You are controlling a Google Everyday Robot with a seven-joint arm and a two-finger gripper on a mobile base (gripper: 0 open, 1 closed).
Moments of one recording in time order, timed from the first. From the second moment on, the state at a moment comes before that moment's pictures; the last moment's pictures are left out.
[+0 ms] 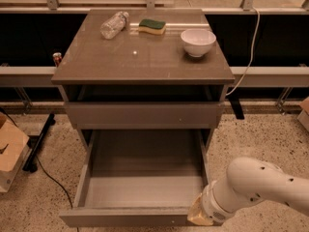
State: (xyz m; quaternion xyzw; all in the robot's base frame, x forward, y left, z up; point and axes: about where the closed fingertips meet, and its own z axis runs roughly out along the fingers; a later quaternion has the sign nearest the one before) arm 0.354 -0.131 0.547 -0.57 0.79 0.18 0.12
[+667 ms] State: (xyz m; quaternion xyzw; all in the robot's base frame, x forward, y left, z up) arm 0.354 -0.128 0.524 -0.57 0.79 0.17 0.12
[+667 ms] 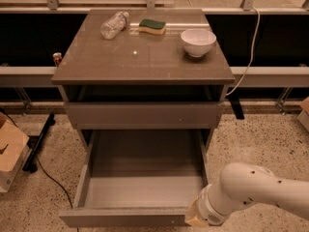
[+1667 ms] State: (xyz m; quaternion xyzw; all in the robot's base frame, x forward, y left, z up) arm 0.363 -0.120 0.410 -0.56 0.80 0.20 0.11
